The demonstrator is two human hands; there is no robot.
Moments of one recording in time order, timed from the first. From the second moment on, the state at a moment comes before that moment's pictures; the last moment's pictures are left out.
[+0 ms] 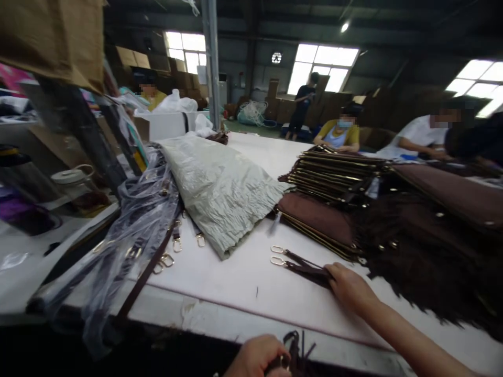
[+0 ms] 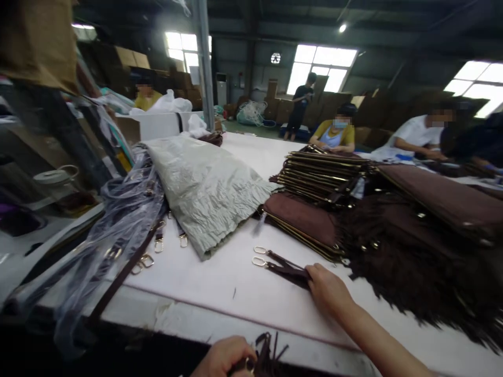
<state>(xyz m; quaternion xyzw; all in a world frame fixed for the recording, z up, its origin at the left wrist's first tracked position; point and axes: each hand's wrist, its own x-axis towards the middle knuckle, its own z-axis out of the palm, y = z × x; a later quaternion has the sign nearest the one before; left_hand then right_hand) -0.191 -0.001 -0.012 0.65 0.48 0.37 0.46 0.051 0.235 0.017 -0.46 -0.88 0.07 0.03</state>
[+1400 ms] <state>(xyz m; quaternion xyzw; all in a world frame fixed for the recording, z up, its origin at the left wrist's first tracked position) 0.015 -0.009 0.041 0.71 0.53 0.24 0.39 0.220 0.013 0.002 -0.41 -0.48 0.69 0.34</state>
